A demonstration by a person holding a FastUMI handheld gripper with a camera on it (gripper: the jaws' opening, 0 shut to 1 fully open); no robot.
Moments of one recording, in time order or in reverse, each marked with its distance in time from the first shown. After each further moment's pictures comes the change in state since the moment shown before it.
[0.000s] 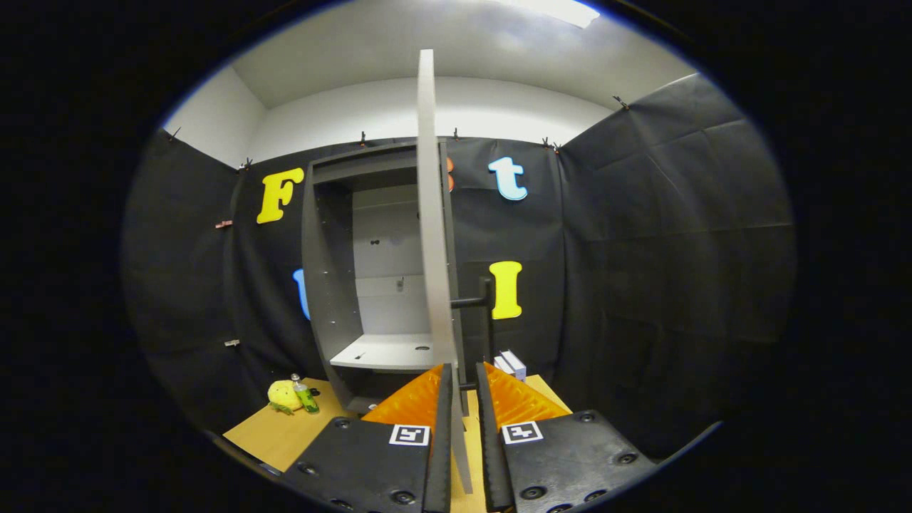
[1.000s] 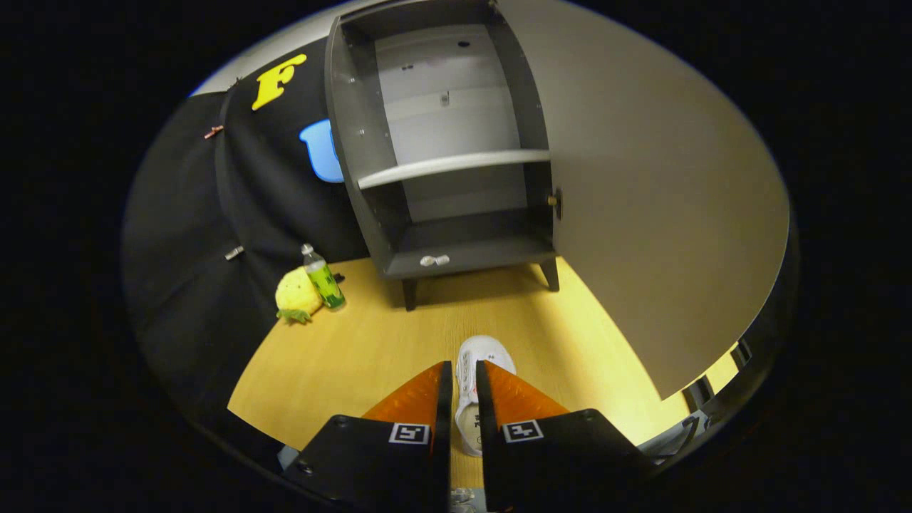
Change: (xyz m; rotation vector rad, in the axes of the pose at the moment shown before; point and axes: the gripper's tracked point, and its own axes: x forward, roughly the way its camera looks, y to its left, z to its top) arm 0.065 0.151 -0.363 0.078 0.585 -0.002
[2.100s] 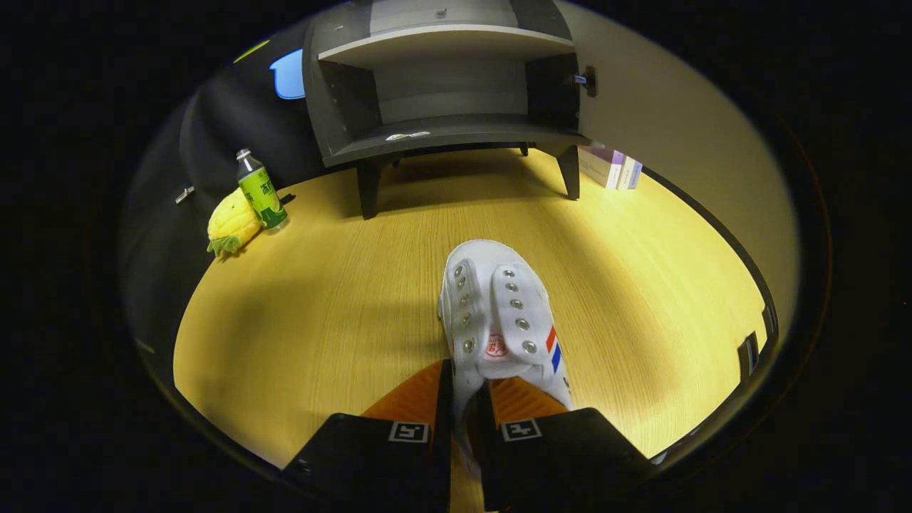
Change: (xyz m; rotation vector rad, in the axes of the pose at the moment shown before) arm 0.123 -0.010 -0.118 -0.051 0.209 -0.111
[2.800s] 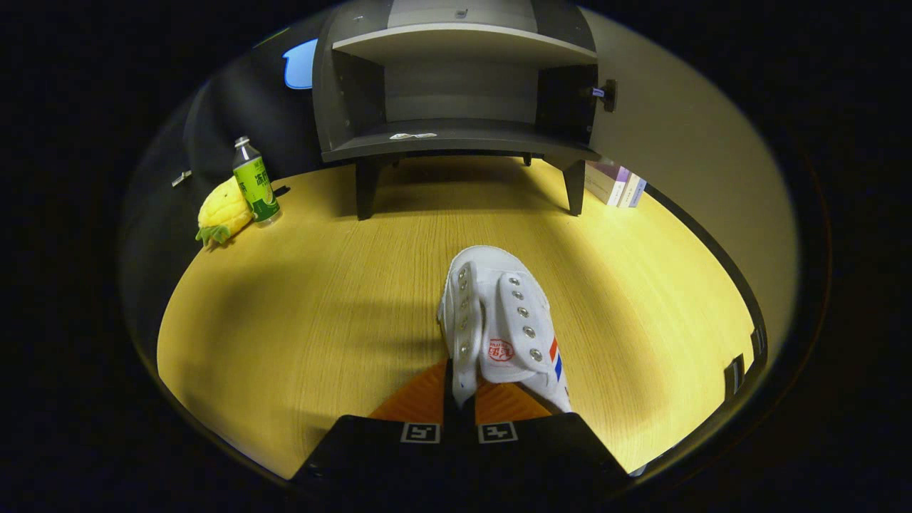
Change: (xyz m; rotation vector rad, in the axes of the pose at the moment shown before) arm -0.005 0.001 0.009 -0.050 -0.019 -0.057
